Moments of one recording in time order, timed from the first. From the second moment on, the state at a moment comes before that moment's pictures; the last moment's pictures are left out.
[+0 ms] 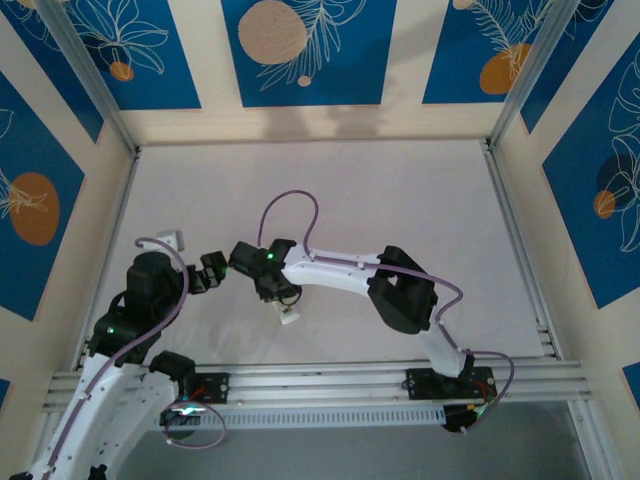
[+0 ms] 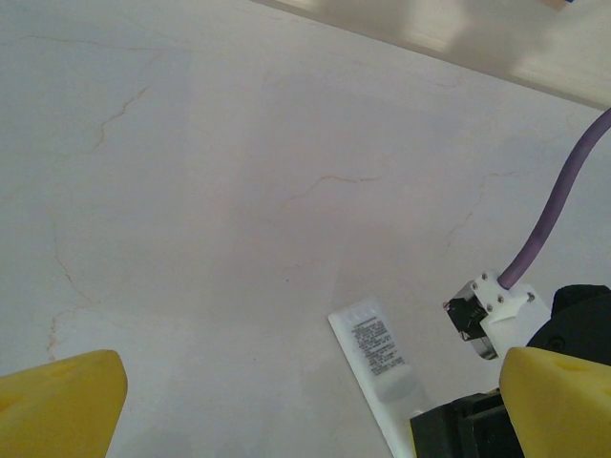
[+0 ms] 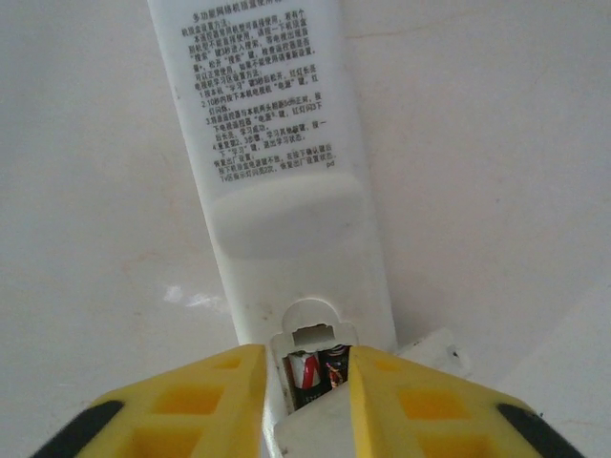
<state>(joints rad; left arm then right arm) -0.33 0.52 0.70 -0.73 -0.11 -0.45 1.14 2.13 1.72 -0.97 0.19 0.88</state>
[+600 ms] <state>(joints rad) -0.33 0.62 0.74 -0.72 0.12 -0.23 1.00 1.96 1.54 -0.97 0.05 1.44</state>
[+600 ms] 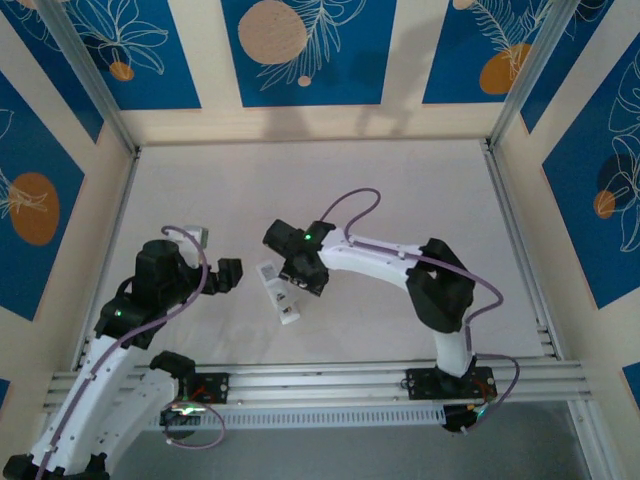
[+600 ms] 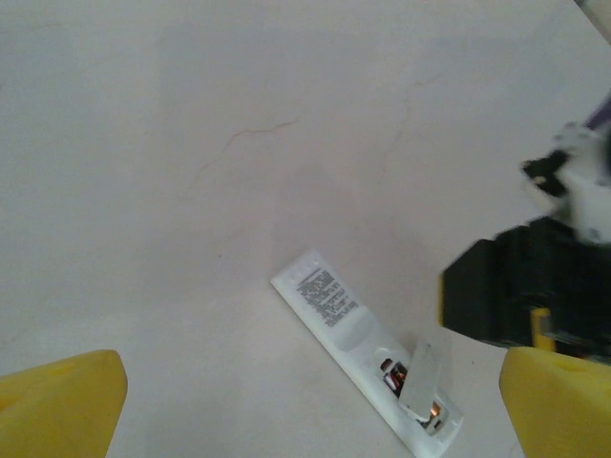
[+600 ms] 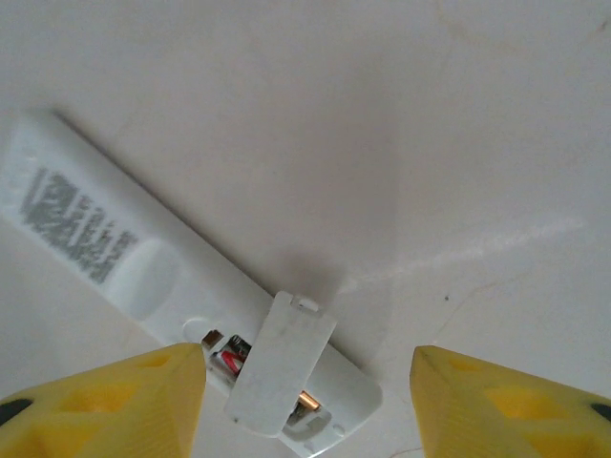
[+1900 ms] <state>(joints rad) -0.33 0.59 0.74 -0.72 0.16 -0.18 0.99 2.10 1.59 -0.96 -0.06 1.63</state>
